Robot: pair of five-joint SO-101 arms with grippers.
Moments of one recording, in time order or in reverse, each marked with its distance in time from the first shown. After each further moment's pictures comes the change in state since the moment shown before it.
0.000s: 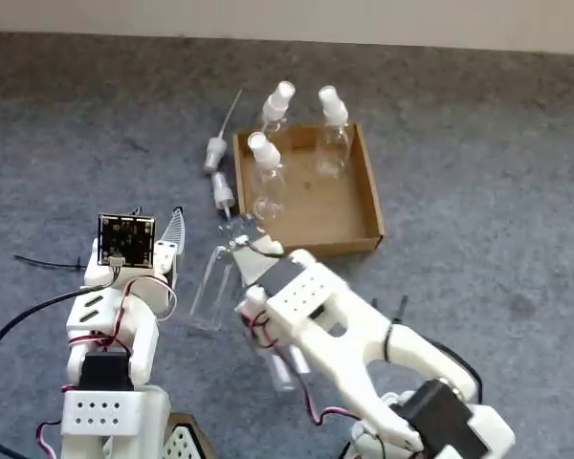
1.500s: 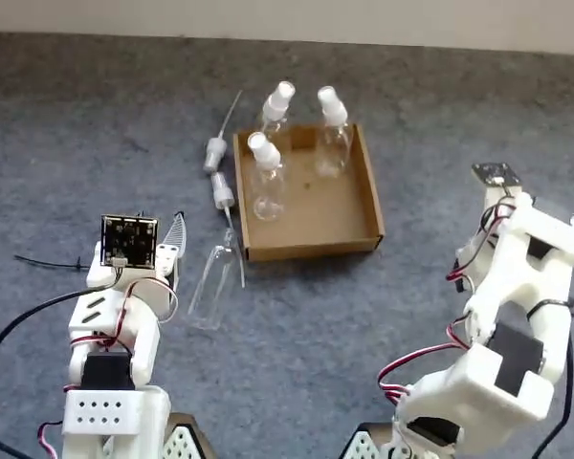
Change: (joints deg) left arm 0.0 0.0 1.5 0.0 0.0; right arm 71.9 18.0 -22.2 3.5 45.0
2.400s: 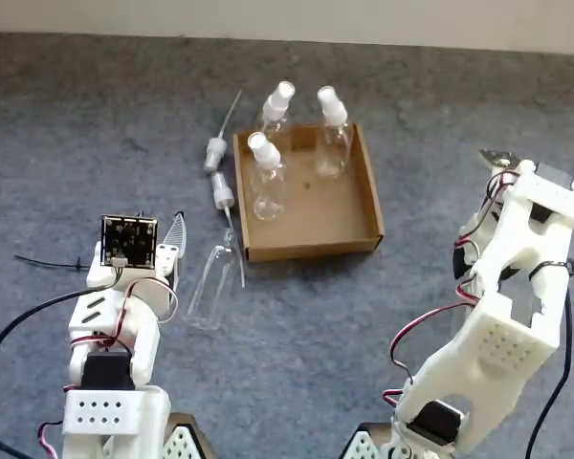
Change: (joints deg) left arm 0.0 0.0 0.0 0.0 0.0; right arm -1.1 21.3 -26.4 14.1 -7.0
